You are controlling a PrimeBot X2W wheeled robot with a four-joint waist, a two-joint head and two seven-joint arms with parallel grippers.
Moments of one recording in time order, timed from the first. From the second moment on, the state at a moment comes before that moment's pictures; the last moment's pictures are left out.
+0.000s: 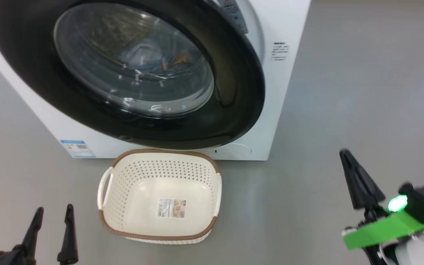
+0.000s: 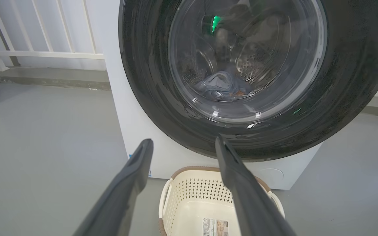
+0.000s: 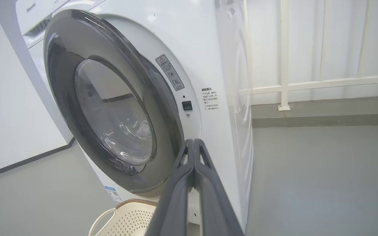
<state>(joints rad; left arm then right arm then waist) 0.02 0.13 0.05 0.17 -0.26 -0.13 -0.25 -0.08 -0.24 0.13 0.03 0.47 0.13 -0.26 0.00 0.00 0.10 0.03</state>
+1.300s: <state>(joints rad) -0.13 0.13 -0.02 0.15 -0.31 -0.13 -0.25 -0.61 -0.20 0.28 0.36 0.47 0.13 -0.26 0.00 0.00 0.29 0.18</state>
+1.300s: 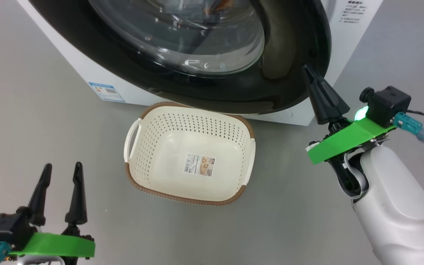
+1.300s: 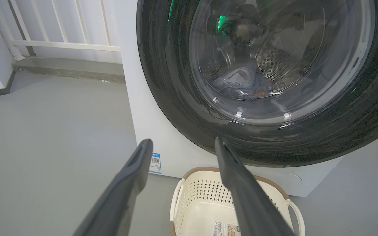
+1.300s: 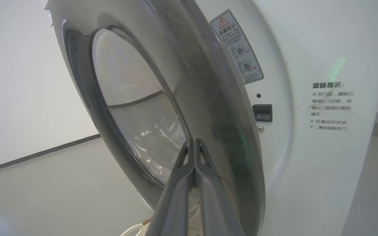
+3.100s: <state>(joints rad) -0.23 0.14 -0.03 0.15 -0.35 -0.13 -0.25 -0.71 -0.16 0.19 0.40 0.39 0.13 -0.26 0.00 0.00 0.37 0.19</state>
